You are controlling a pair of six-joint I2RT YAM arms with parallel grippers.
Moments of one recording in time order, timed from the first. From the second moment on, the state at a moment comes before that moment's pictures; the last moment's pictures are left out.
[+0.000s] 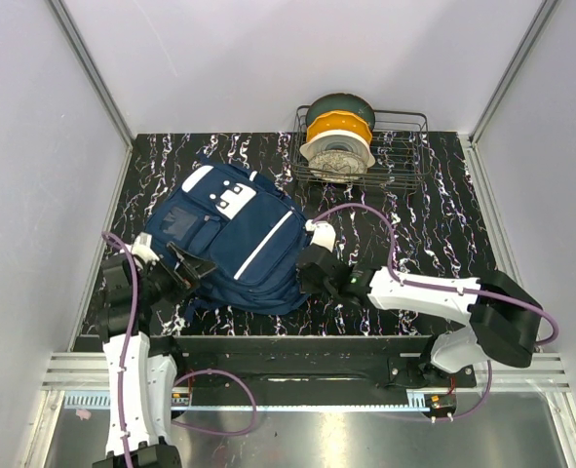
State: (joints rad) left arm 0.29 0.50 0.50 -0.71 0.70 -0.65; right arm 1.07 1.43 0.85 -0.18 0.38 0.77
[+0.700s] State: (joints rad) left arm -0.05 0.49 0.23 -0.29 0.49 -0.98; right arm 1.13 1.49 0.89 -0.19 0.36 0.75
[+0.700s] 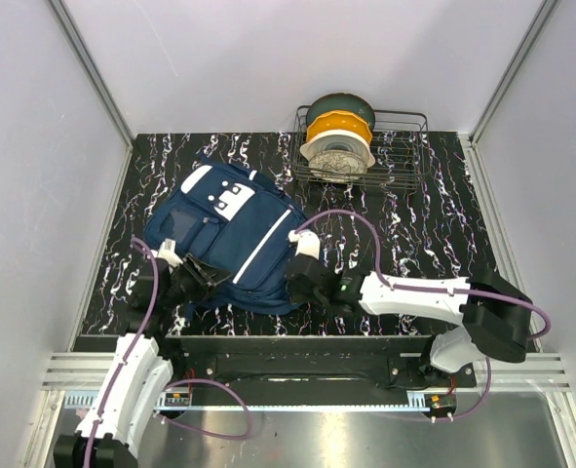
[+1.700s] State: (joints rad) left arm 0.34 0.64 0.58 -0.71 0.82 -0.61; right arm 0.96 1.27 0.75 -0.12 0.34 0.68
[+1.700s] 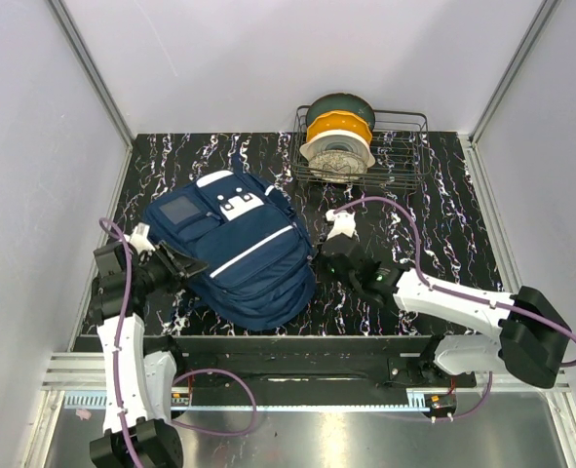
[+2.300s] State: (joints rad) left arm 0.34 0.52 0.56 -0.75 0.74 -0.61; right arm 0.91 1.24 0.71 -0.13 0.27 0.64
